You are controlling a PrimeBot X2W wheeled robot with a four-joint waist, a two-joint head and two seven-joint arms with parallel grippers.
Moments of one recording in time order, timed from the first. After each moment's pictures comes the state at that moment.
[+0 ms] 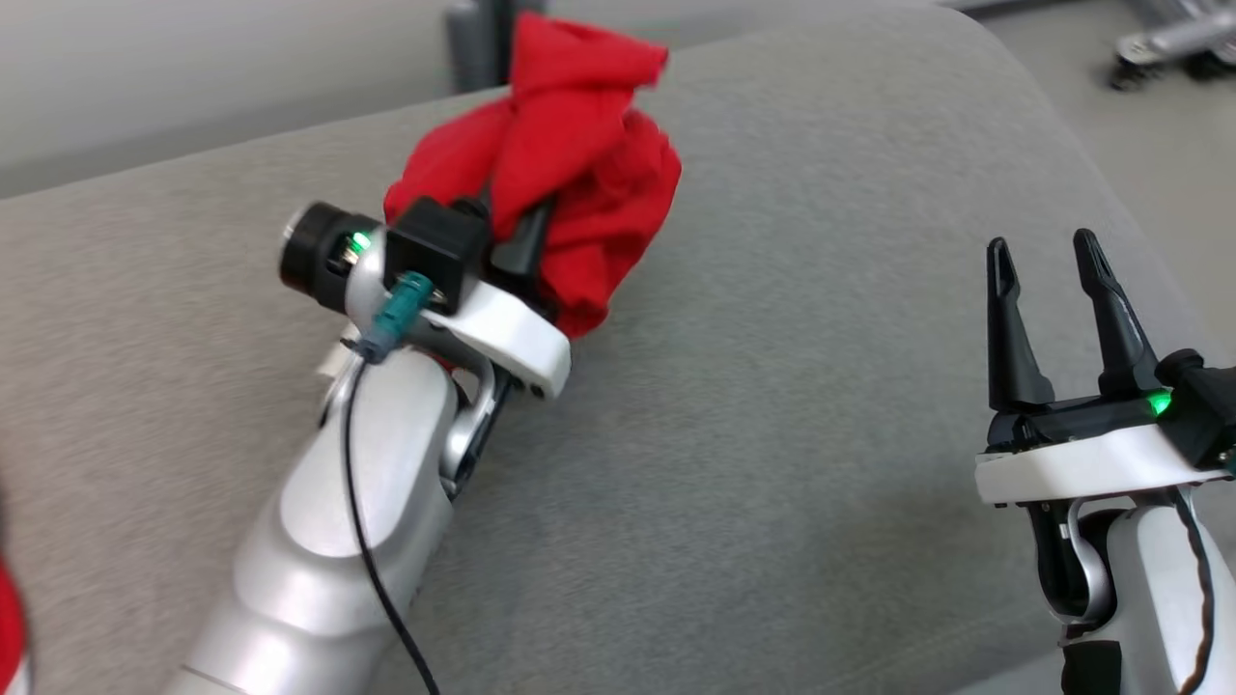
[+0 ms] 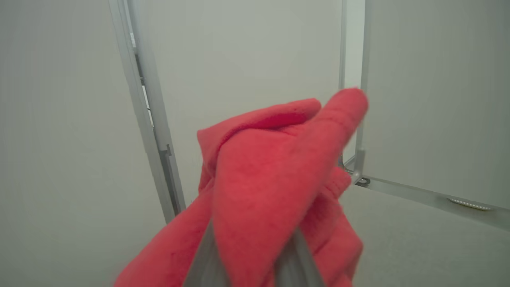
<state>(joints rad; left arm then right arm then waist) -0.73 0.05 -0.45 0.47 -0.24 0.01 -0.26 -0.32 -0.05 0.02 0.16 0.18 0.13 -0.26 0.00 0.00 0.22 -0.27</state>
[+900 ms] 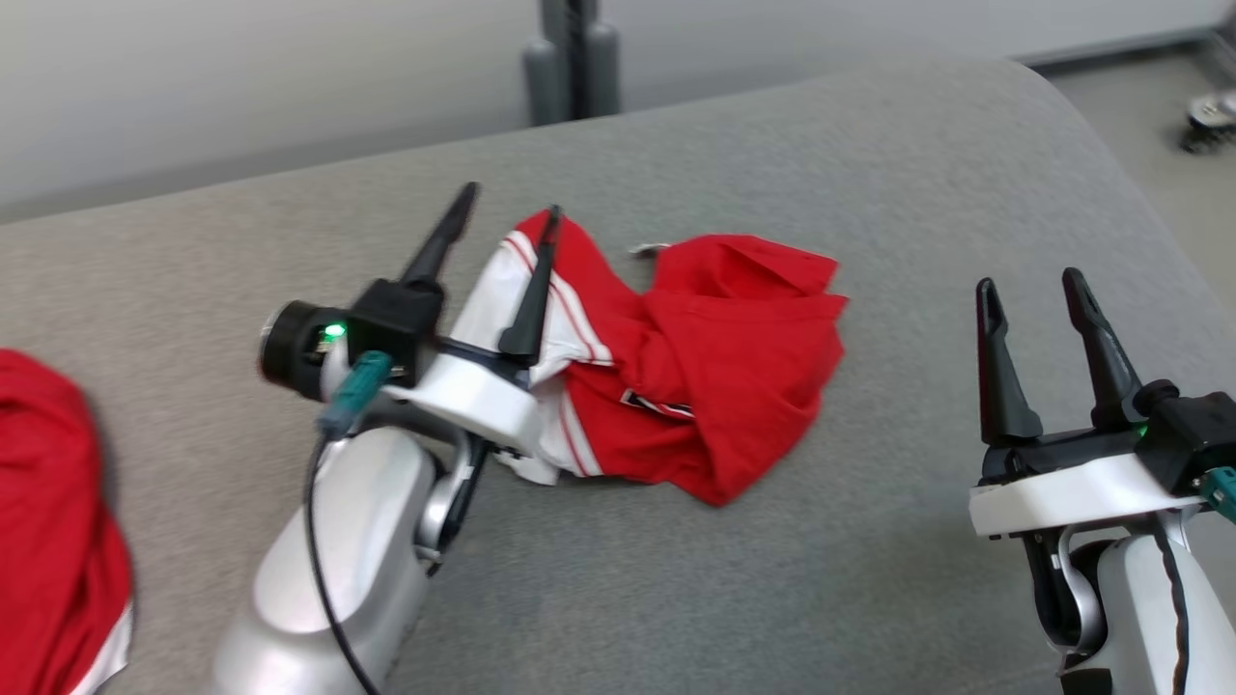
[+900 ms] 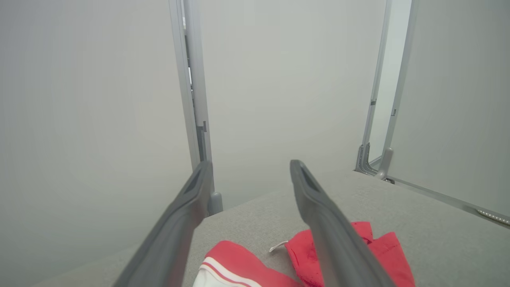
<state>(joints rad) -0.59 0.07 -0.48 0.44 -0.33 0.08 -0.26 -0.28 -0.05 0.01 0.18 0.14 0.13 -0.26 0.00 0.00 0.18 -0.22</state>
